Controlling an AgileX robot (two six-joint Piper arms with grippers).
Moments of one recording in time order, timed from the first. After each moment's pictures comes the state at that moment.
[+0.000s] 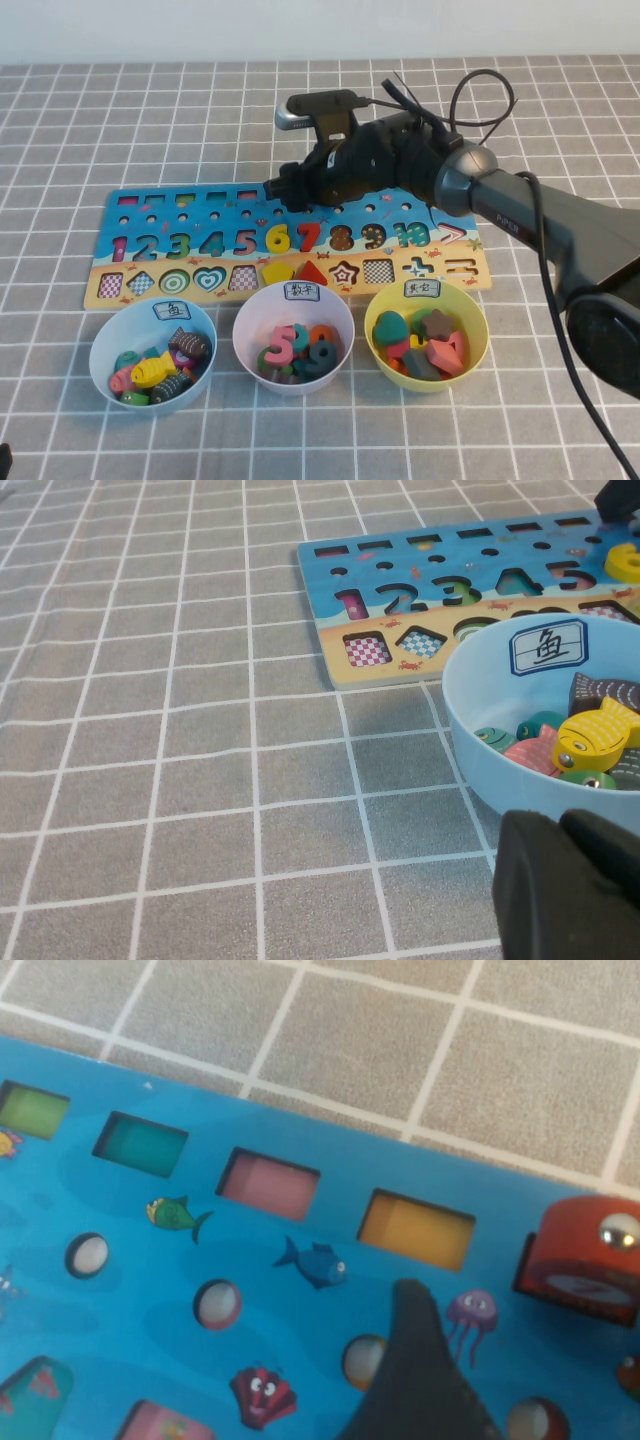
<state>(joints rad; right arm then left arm) 0.60 2.43 -2.11 0.11 0.54 0.19 -0.12 -0.01 0.03 -0.02 0.37 0.04</state>
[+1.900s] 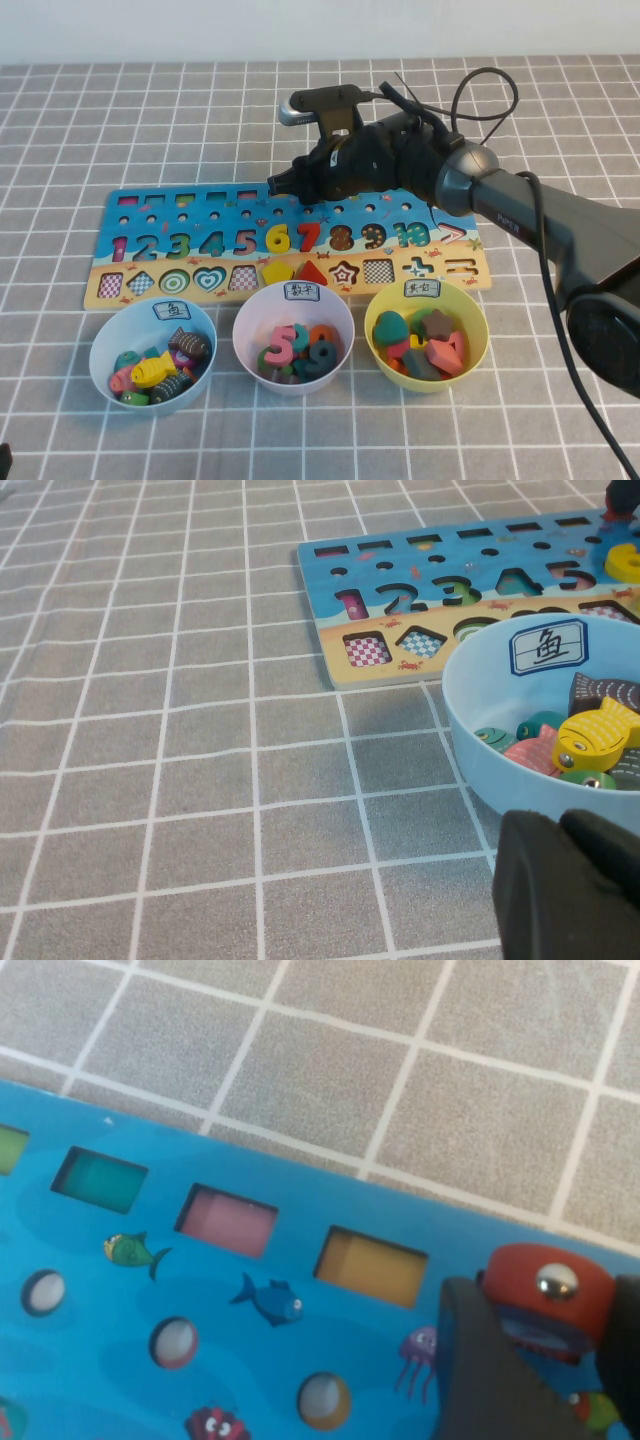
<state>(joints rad) 0.60 2.44 -2.11 0.03 0.51 0.24 -0.12 -0.01 0.03 -0.02 0.37 0.04</state>
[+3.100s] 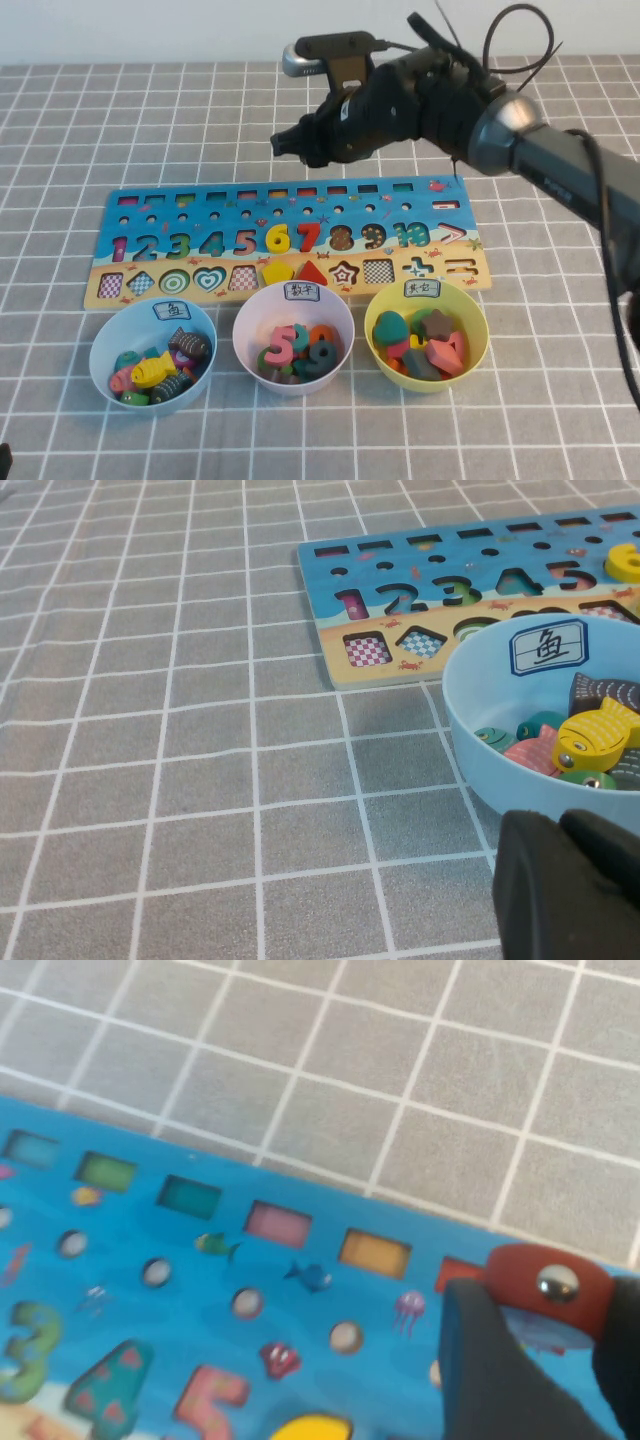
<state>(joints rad) 0.60 2.28 -2.09 0.01 0.65 0.27 -0.12 -0.01 0.03 -0.02 0.37 0.04</state>
